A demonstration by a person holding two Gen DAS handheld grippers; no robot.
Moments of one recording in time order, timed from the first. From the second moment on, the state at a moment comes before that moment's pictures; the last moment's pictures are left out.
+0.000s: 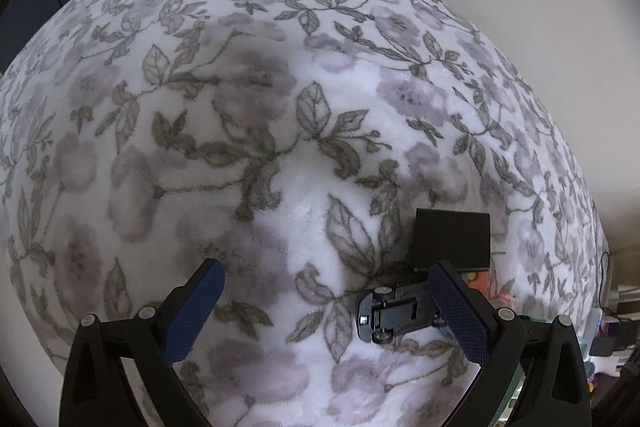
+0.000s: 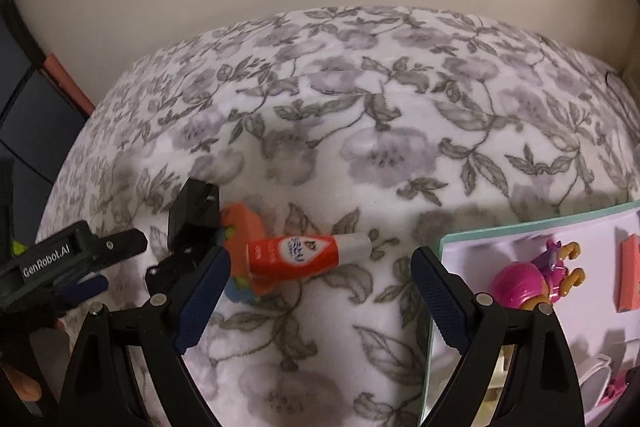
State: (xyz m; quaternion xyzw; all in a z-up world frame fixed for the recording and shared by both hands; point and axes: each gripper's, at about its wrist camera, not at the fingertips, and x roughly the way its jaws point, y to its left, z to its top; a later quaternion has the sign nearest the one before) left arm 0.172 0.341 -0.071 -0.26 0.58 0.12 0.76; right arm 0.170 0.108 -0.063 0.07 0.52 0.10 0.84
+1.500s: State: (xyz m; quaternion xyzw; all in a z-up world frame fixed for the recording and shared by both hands) left arm 0.201 0.284 -0.097 -0.23 0.60 0.09 0.76; right arm 0.179 0.107 -0.074 0.06 0.52 0.13 0.84
